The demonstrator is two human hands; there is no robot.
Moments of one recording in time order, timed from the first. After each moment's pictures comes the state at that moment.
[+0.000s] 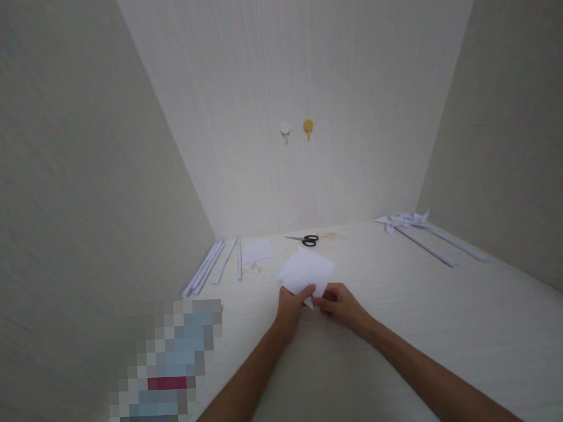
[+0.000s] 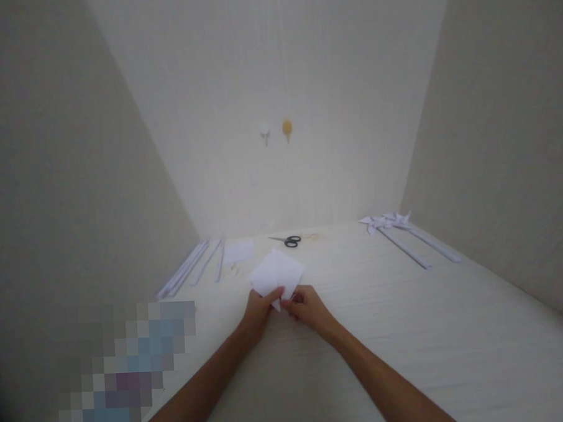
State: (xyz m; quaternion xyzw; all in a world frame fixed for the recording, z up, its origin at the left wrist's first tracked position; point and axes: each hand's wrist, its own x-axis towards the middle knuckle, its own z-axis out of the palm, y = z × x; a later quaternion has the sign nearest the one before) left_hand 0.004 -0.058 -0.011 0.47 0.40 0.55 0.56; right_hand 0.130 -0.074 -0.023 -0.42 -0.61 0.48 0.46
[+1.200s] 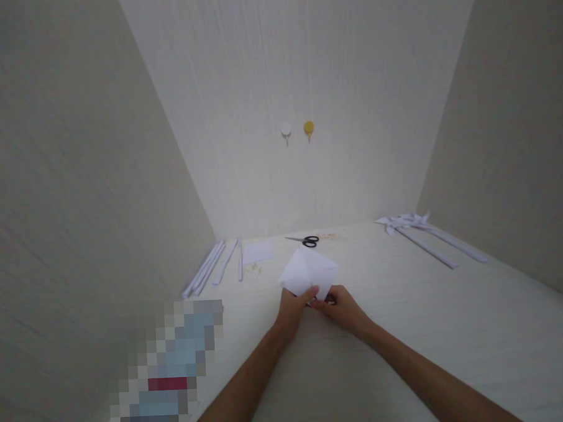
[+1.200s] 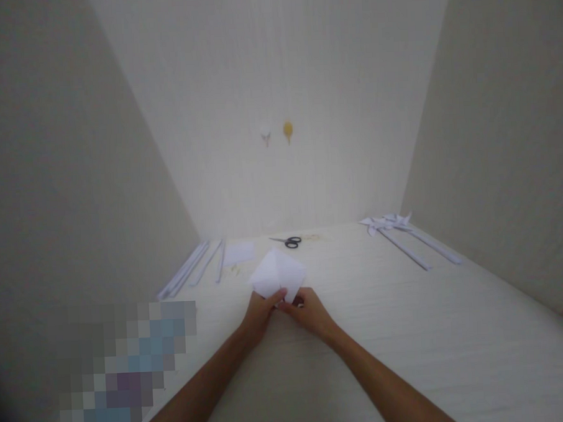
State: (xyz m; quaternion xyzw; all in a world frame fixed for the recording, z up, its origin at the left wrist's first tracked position) left_hand 0.005 -0.061 -0.006 0.49 0.40 0.54 0.56; right_hand 0.128 -0.077 -0.019 -0.43 -0.64 0.41 0.48
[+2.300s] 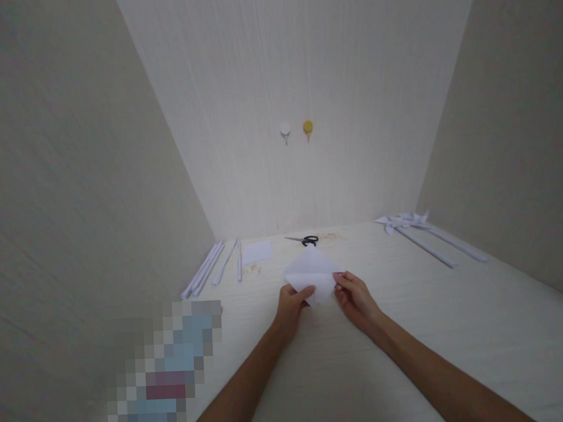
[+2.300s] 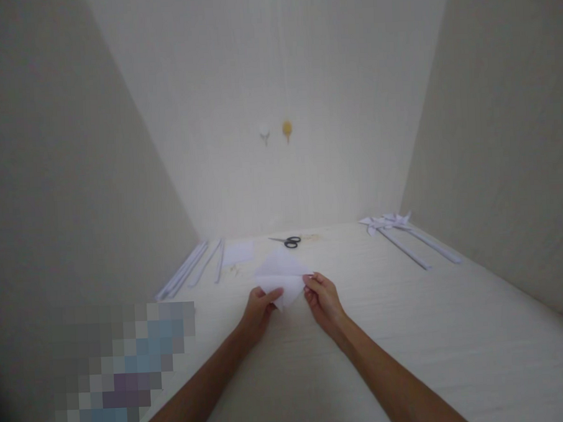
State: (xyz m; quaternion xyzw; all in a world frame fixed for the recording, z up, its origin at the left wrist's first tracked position) left_hand 0.005 -0.063 -0.004 0.44 0.33 0.52 0.65; right_hand 0.139 -0.070 -0.010 -0.29 -0.20 0.63 0.69
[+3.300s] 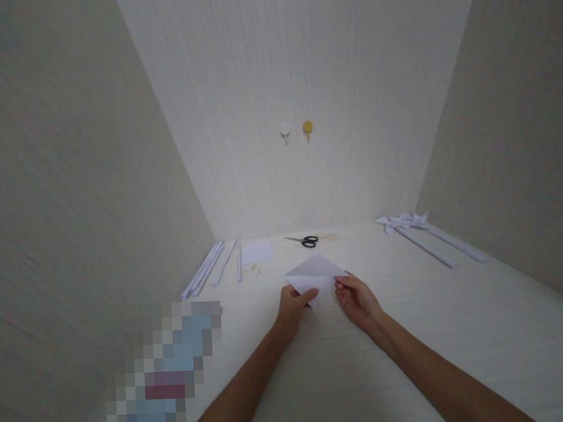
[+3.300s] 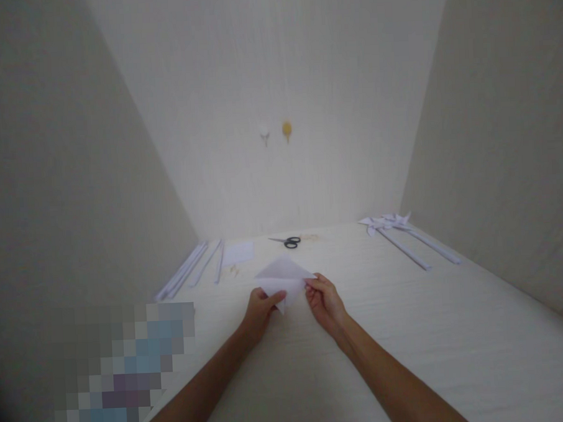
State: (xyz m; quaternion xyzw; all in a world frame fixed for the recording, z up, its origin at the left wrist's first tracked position) left_hand 0.003 -0.056 -0.017 0.50 0.38 0.50 0.59; right_hand 0.146 -0.069 -0.014 -0.24 -0.19 0.66 0.68
